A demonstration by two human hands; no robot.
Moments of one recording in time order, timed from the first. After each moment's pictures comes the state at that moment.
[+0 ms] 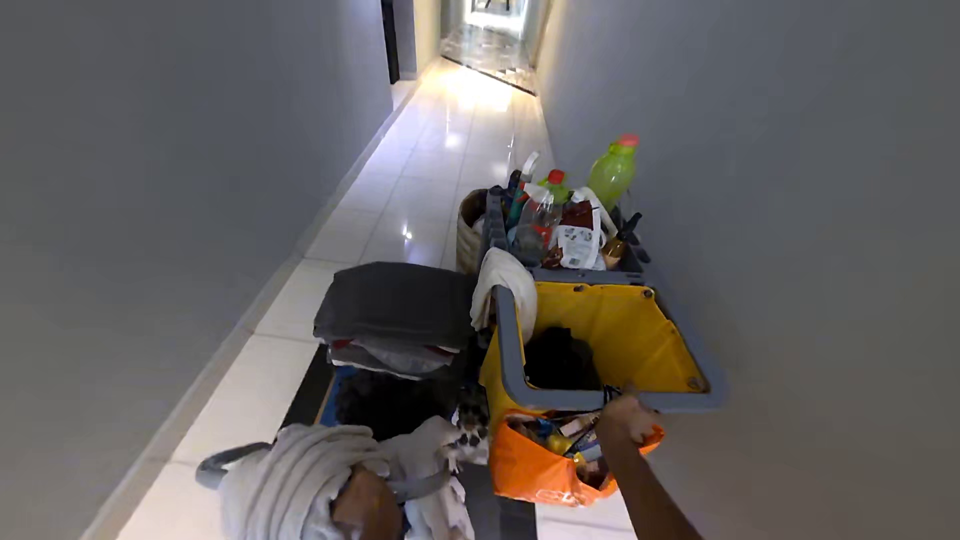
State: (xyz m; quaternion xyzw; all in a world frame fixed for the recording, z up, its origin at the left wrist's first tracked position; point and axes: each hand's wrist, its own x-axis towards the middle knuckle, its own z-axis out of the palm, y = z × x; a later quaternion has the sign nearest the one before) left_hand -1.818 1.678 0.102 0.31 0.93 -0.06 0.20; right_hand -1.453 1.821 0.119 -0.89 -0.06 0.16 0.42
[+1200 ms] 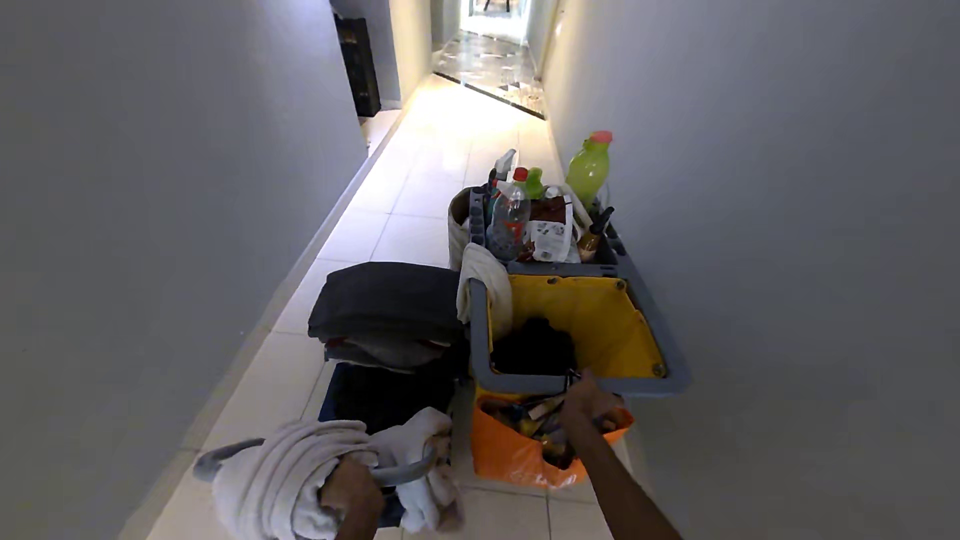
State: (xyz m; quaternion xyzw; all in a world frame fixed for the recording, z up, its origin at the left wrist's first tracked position) left_hand -1.795 2.850 0.096 0.27 0.94 -0.01 0.20; right_hand -1.446 2.987 0.157 -0.87 -0.12 0.29 0.39
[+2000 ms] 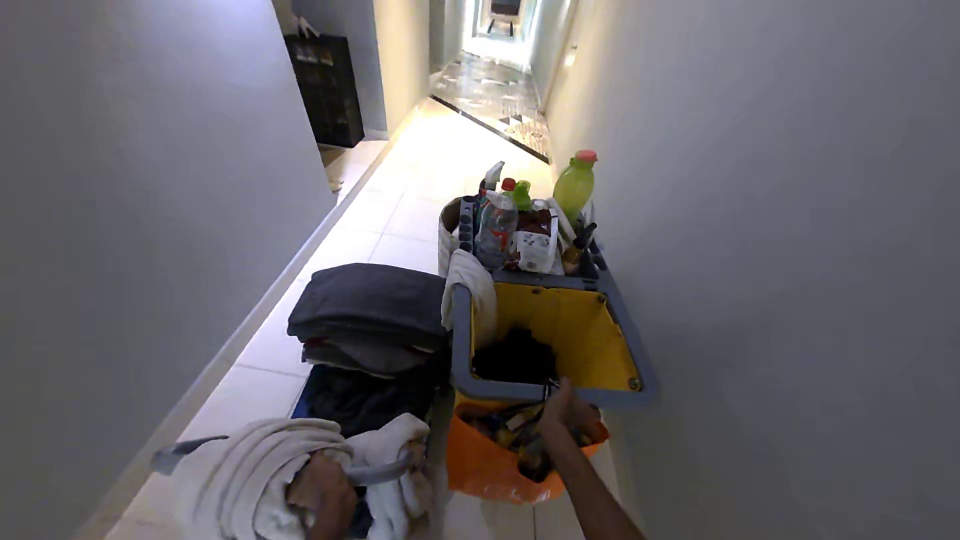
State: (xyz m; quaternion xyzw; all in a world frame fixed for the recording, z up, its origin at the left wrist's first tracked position) left_hand -1.781 3.676 0.115 0.23 0.95 0.11 0.19; right_hand -1.436 3.802 0.171 -0.81 -0.10 0.34 0.47
